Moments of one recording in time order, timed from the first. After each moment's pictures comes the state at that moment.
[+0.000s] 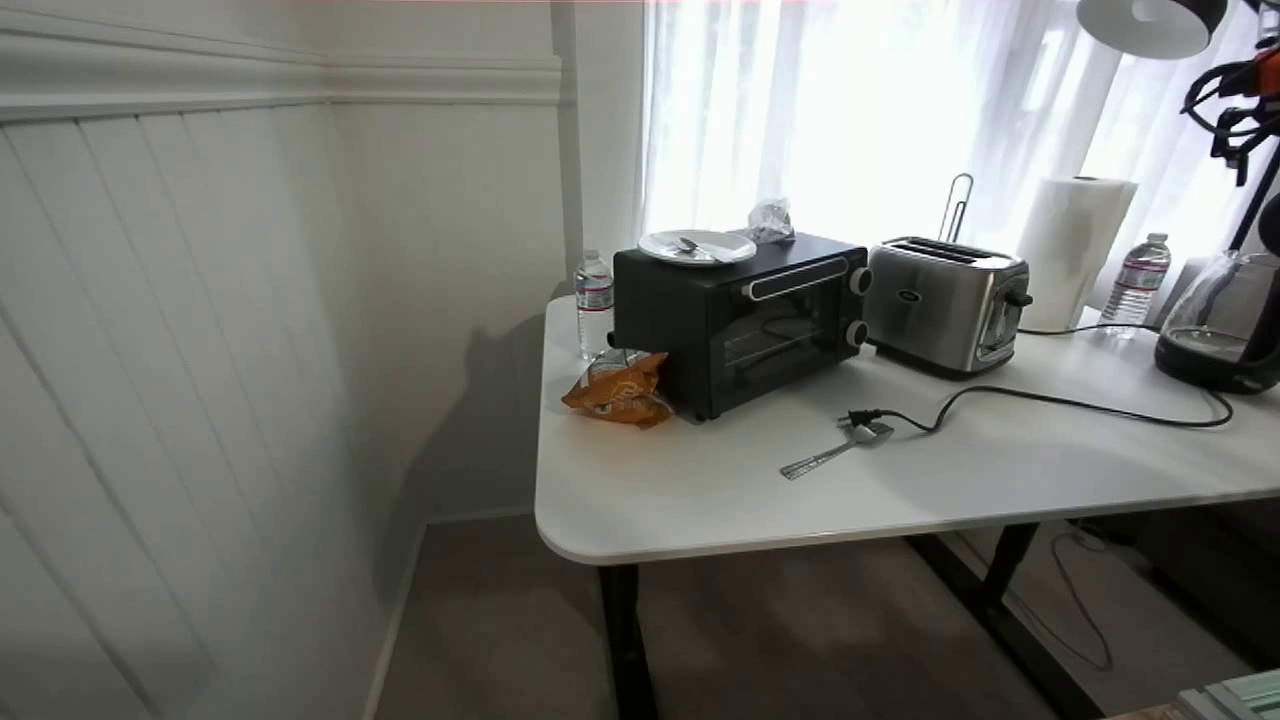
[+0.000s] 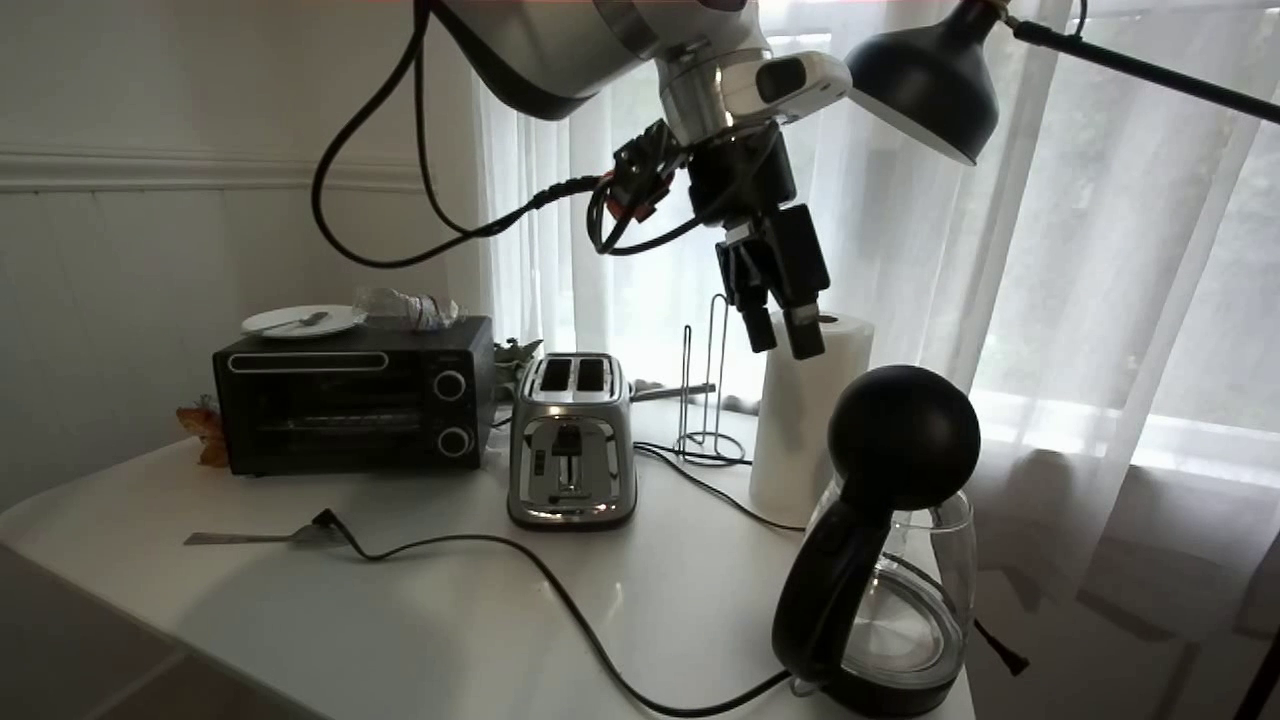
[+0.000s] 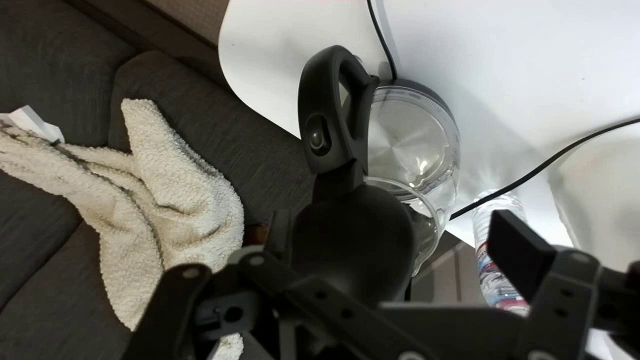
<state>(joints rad) -0.24 -0.05 -0.17 -2.09 -0.47 2.07 0.92</state>
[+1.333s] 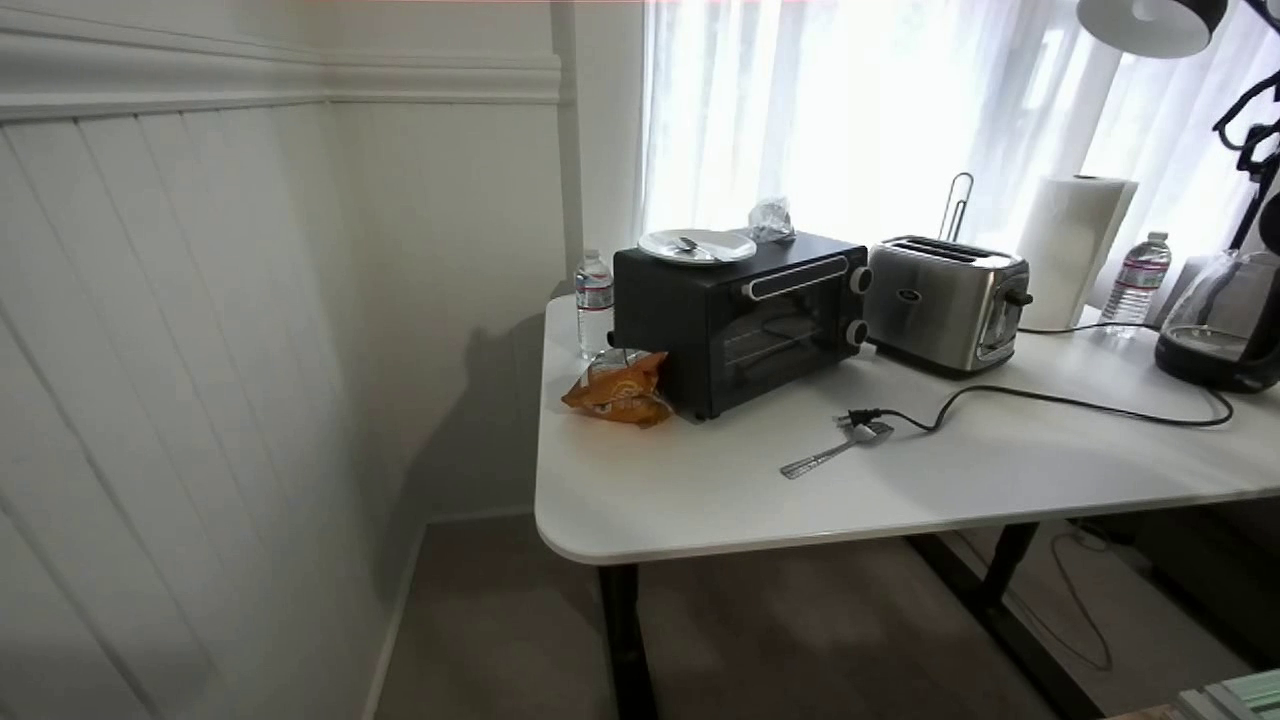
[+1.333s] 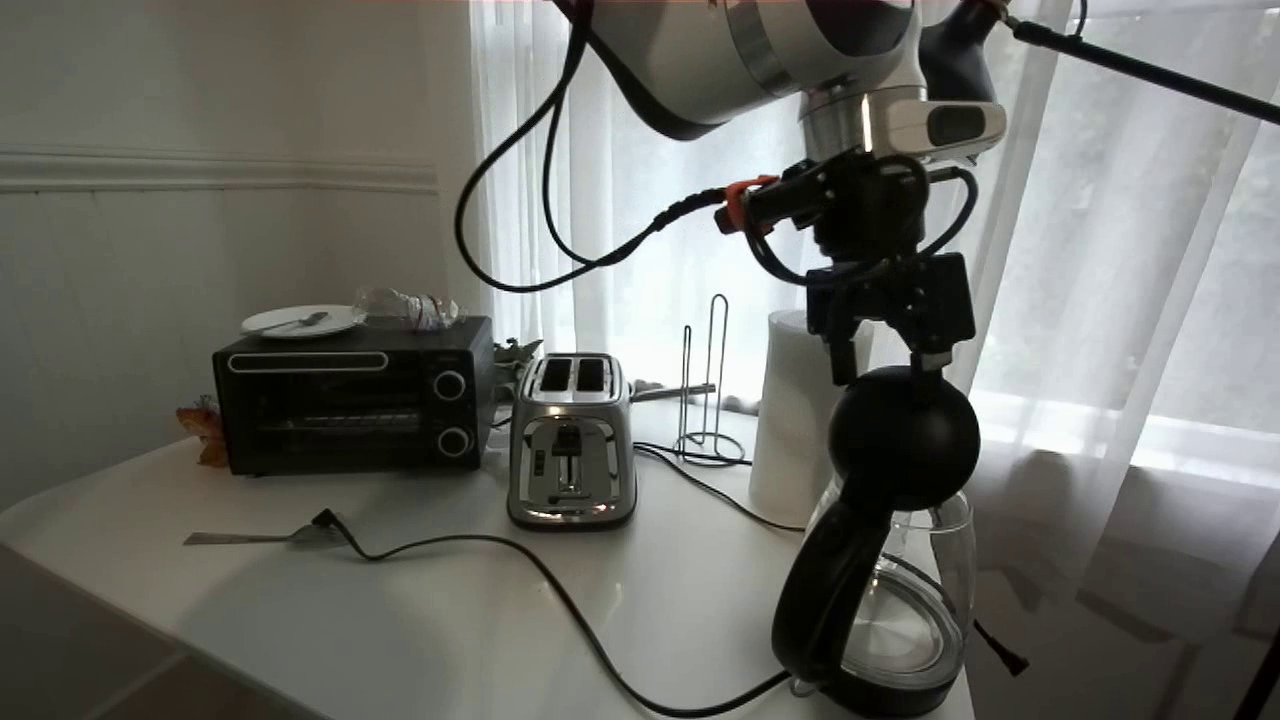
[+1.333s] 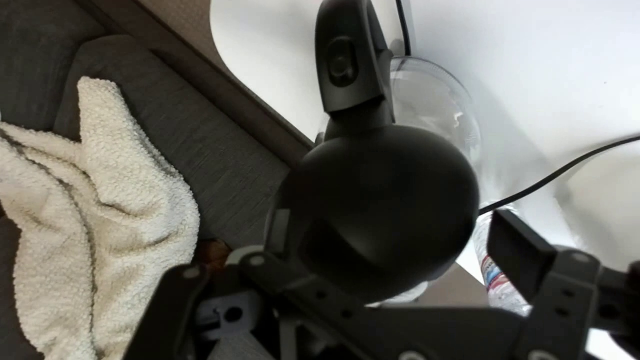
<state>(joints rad) -0.28 0.17 -0.29 -1.87 -0.26 2.08 0.50</state>
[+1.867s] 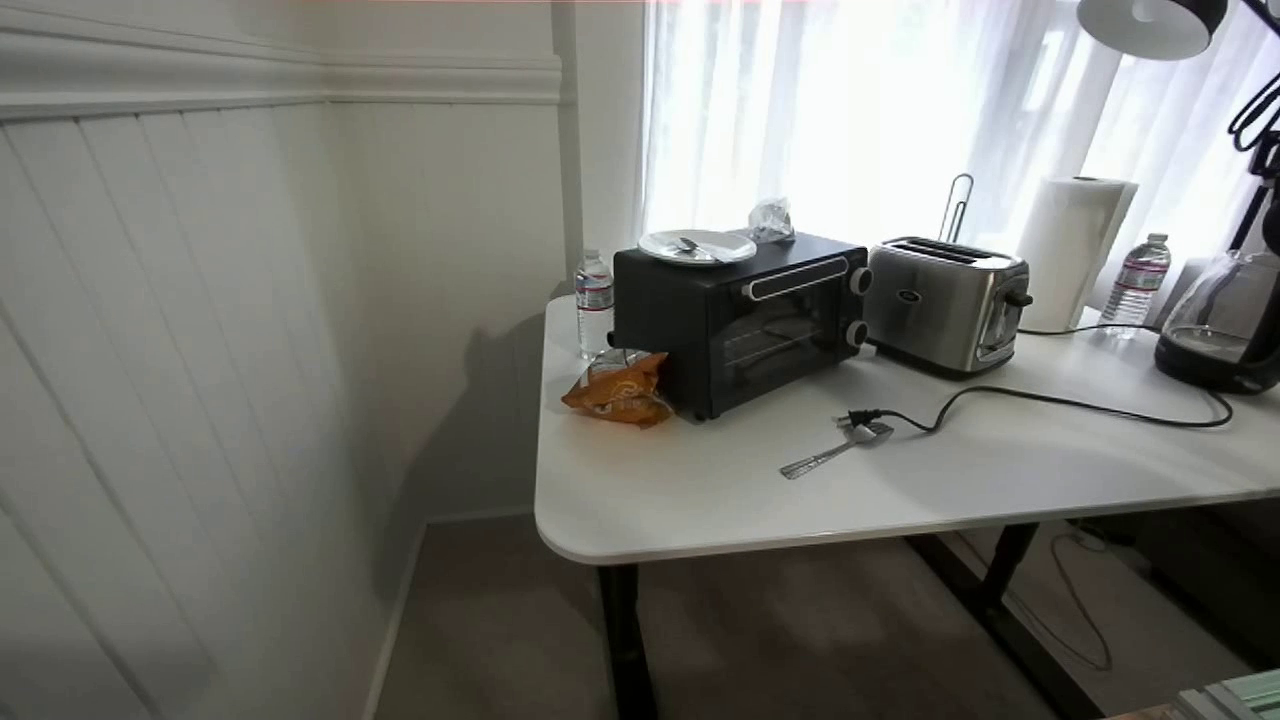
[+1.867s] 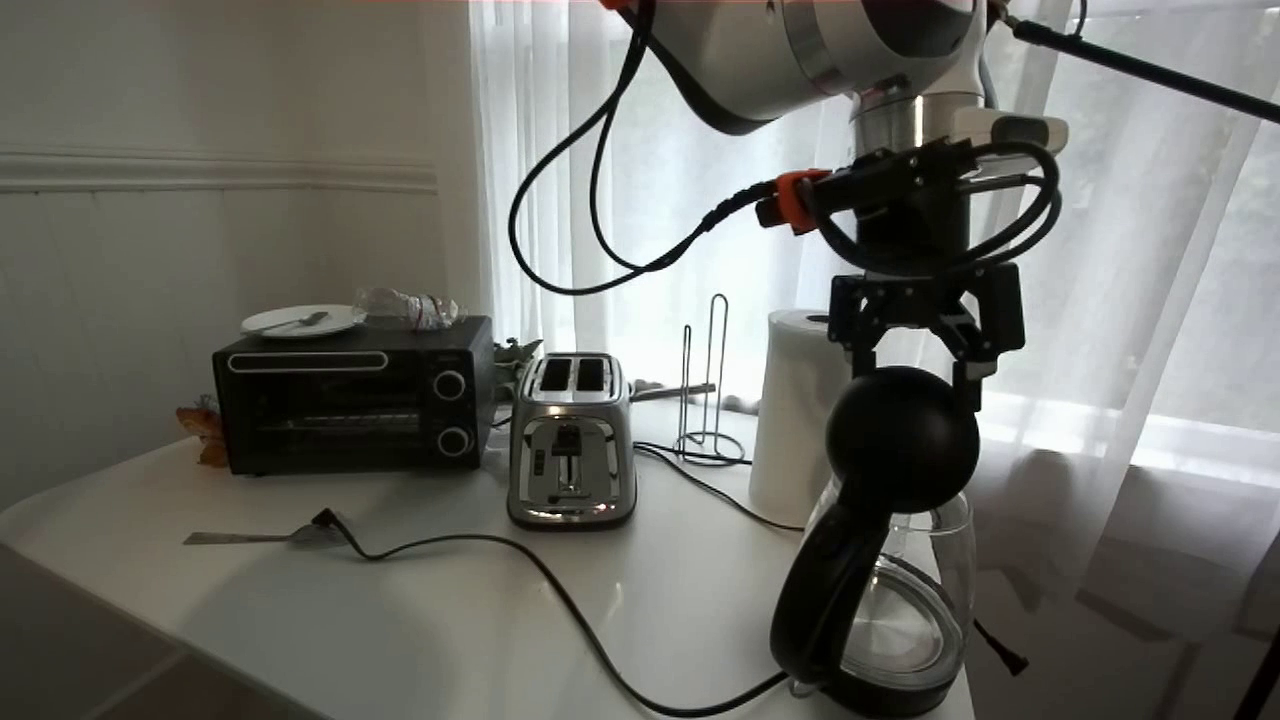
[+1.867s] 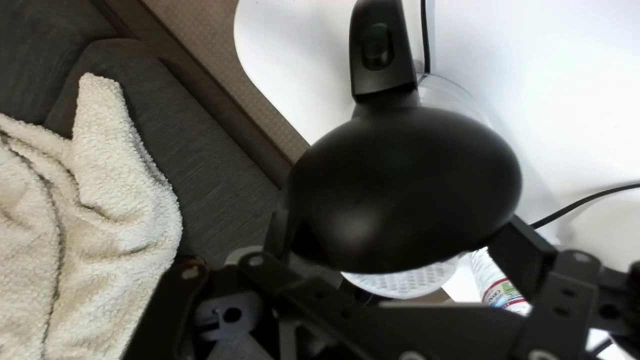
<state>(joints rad) -0.31 0.27 -0.32 -1.72 -0.16 1.95 0.29</state>
